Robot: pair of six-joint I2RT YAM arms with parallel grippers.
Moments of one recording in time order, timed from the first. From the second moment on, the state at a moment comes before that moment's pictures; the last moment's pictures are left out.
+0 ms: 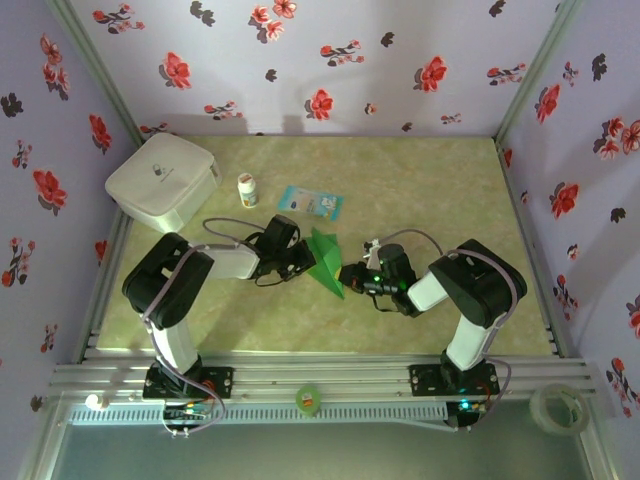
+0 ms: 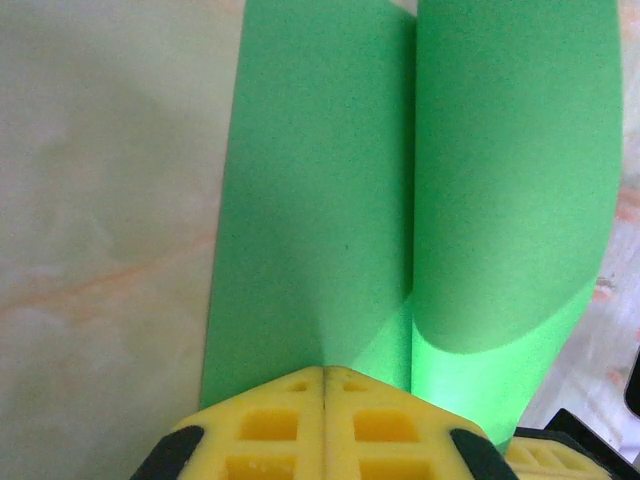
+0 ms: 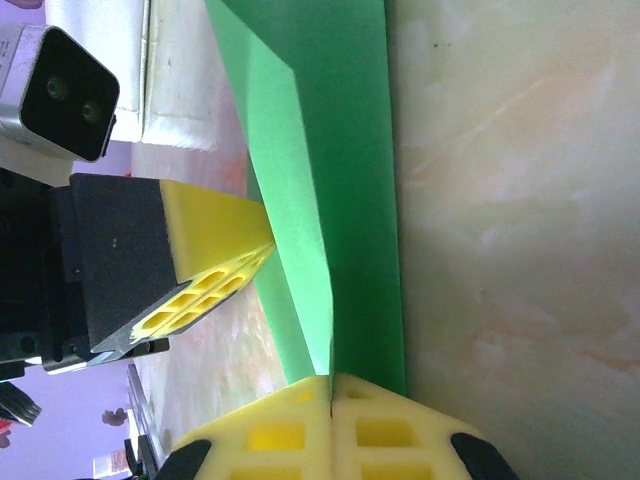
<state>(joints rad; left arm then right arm) -0.68 1.79 0.84 0.06 0.28 -1.06 0.58 1.76 0.37 0.83 -0.52 1.00</state>
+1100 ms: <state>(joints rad) -0.68 1.80 0.91 0.19 0.38 -1.01 0.58 1.76 0.40 0.76 -0.55 0.98</state>
